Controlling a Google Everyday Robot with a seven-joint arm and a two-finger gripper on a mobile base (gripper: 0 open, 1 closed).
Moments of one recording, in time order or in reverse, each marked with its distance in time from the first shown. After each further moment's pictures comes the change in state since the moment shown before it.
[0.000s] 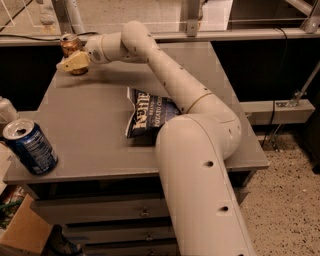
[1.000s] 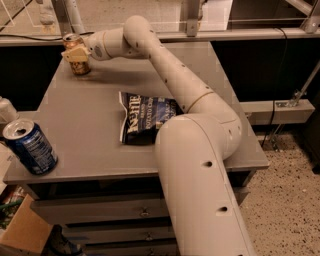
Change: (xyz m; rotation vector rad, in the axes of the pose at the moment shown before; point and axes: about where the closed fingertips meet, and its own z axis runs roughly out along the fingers) arm -0.010 0.001 -0.008 -0.023 0.002 0.017
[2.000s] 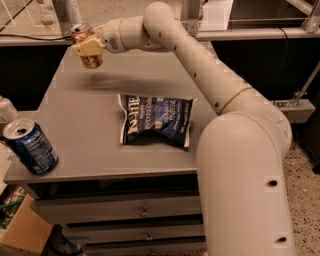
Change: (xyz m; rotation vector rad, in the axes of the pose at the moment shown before) arm -0.029 0.023 -0.079 0.027 -0.013 -0.103
